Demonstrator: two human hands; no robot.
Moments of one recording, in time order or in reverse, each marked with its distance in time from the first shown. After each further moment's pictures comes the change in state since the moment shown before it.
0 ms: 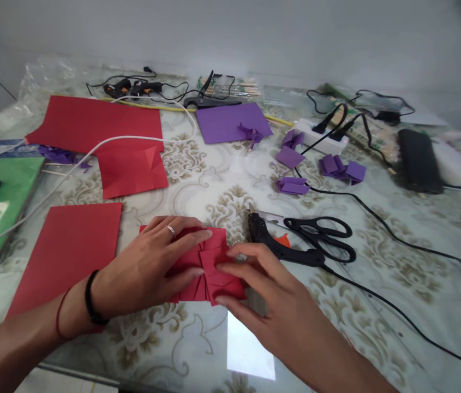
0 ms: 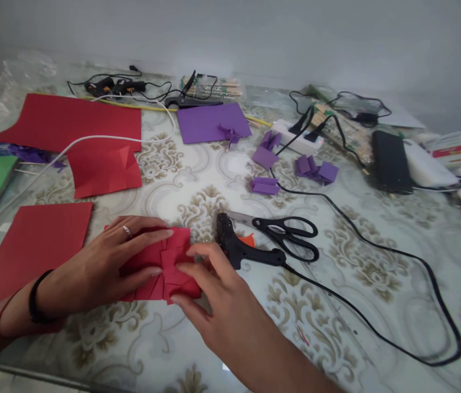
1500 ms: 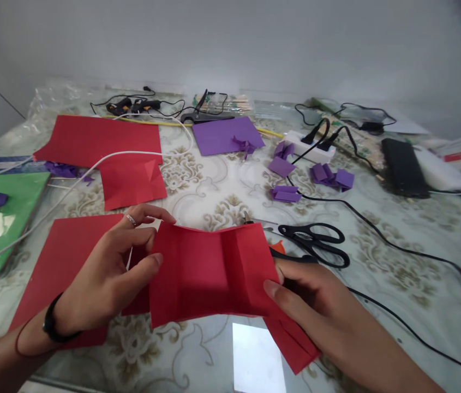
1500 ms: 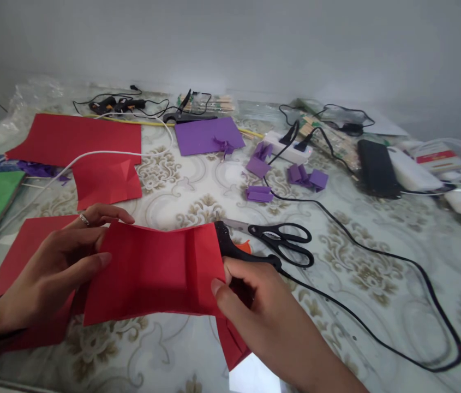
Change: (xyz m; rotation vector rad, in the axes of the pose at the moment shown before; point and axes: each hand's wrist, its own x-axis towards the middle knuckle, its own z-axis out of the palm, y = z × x) left_hand -0.005 0.013 -0.044 -0.438 0.154 -0.481; right_hand 0.010 -0.003 -0.045 0.456 -0.101 0.481
